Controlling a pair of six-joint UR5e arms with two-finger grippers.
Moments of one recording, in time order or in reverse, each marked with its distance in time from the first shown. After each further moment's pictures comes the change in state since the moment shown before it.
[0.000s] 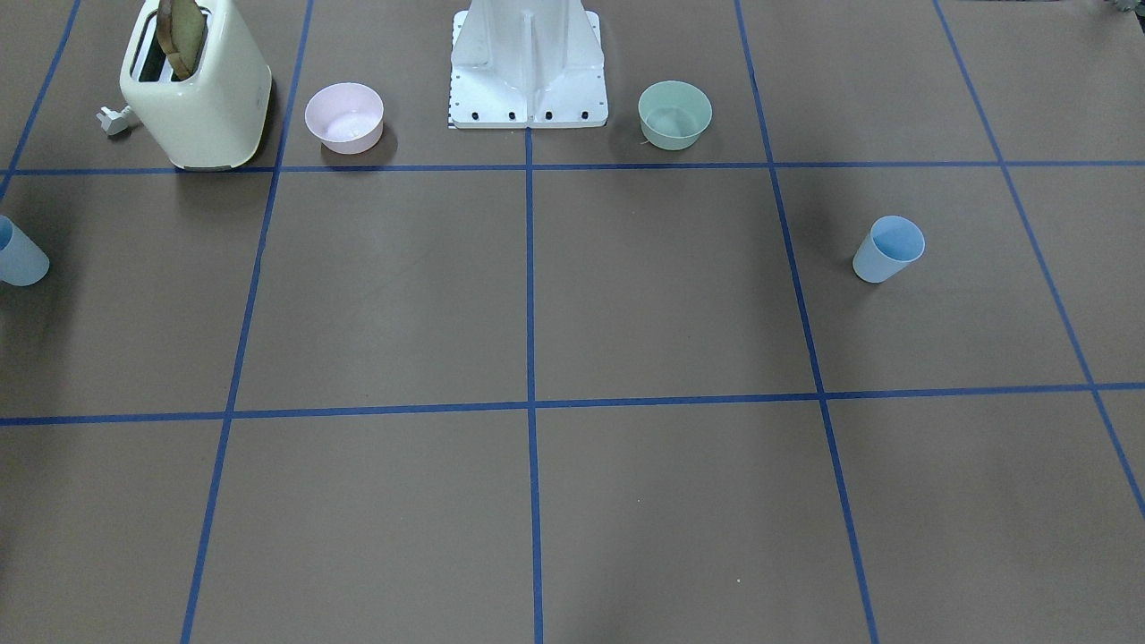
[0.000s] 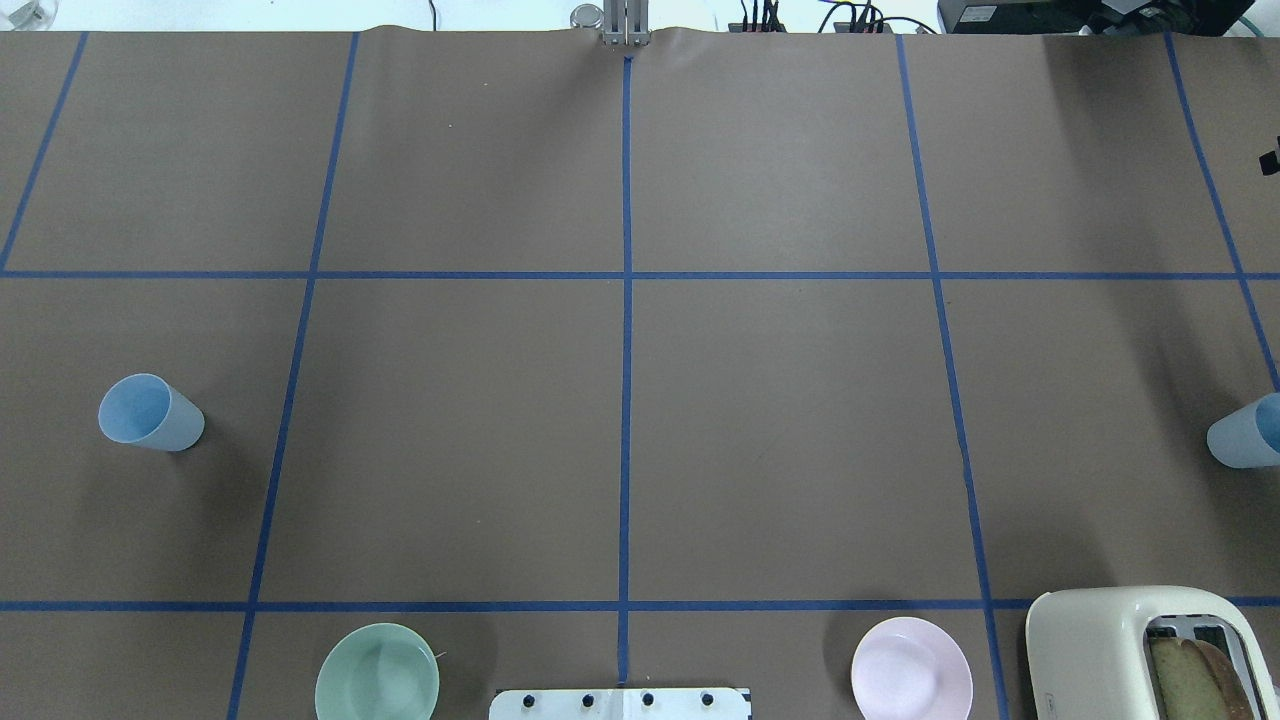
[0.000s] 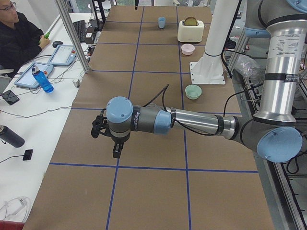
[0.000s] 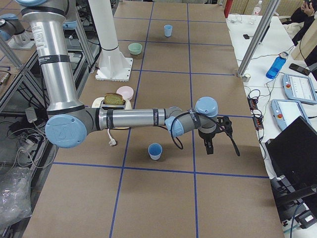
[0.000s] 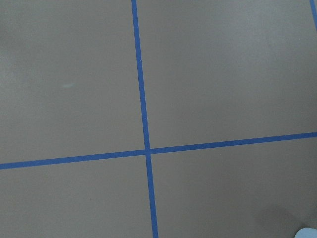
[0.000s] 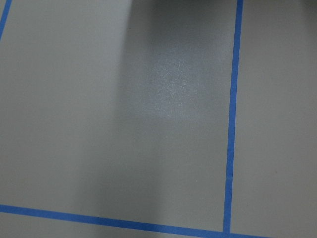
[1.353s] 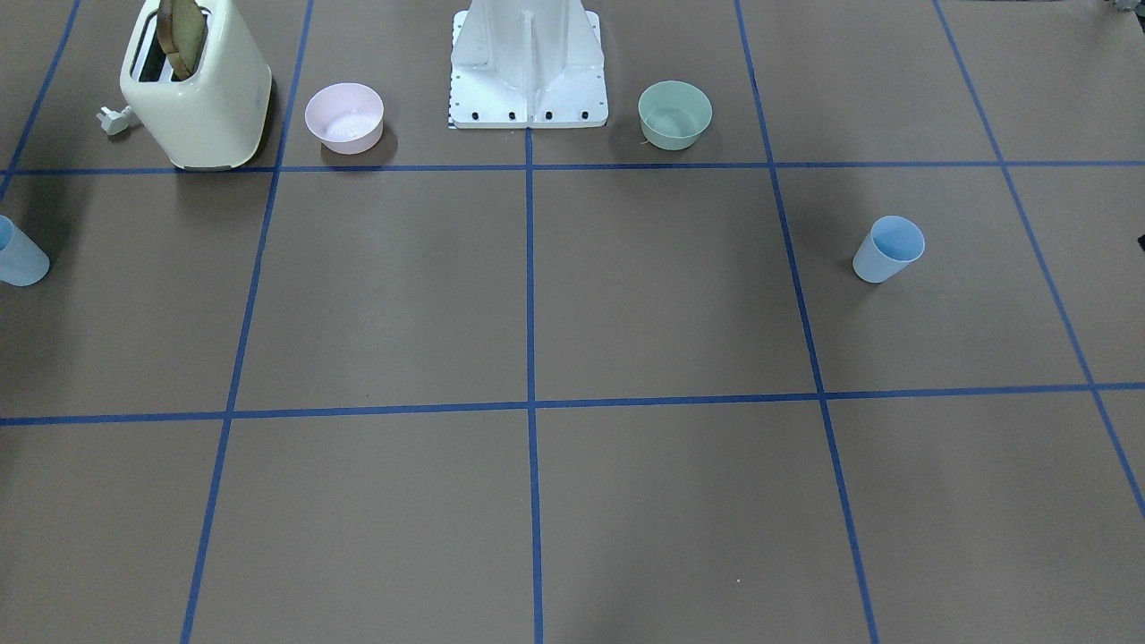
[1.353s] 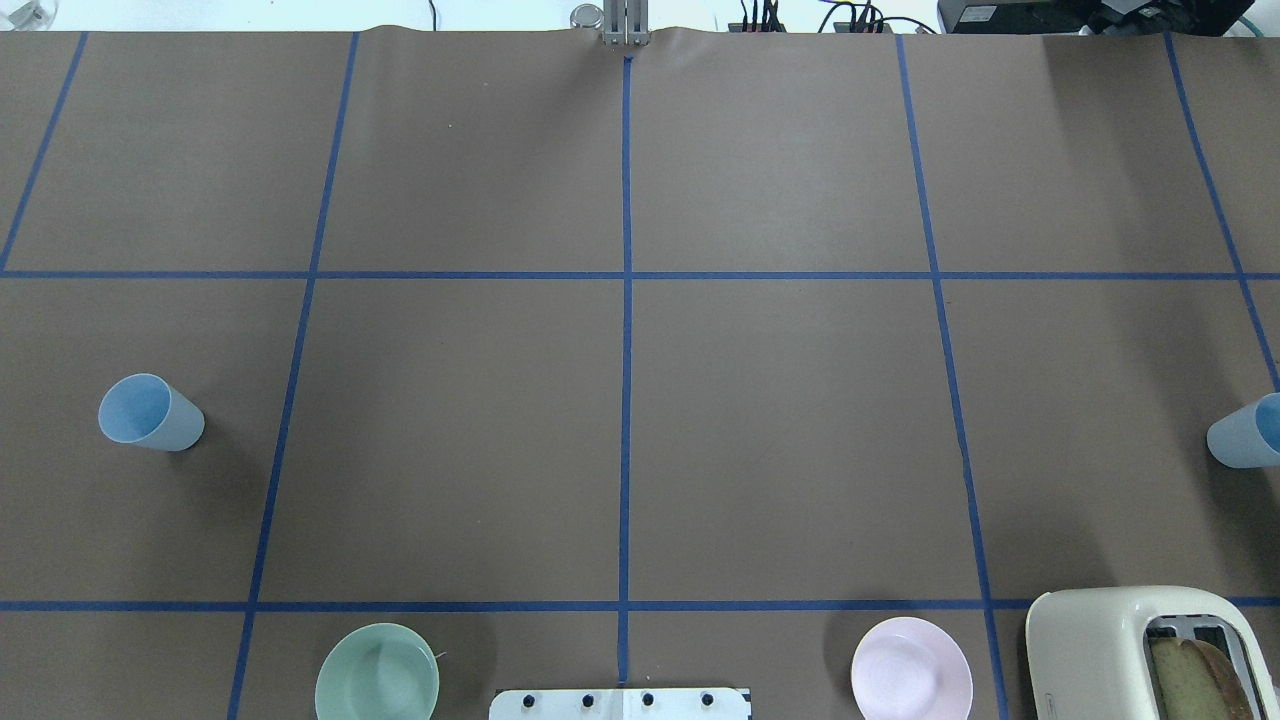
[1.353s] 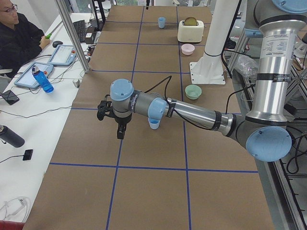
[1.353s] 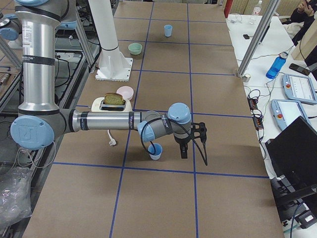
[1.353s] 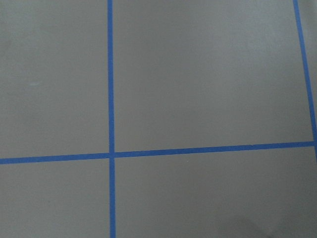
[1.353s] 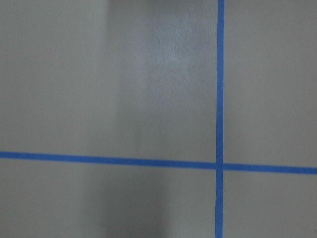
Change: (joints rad) left arm 0.228 0.014 -0.106 -0.120 0.057 -0.363; right arm -0.001 -0.266 0.215 -0.008 0.051 0.045
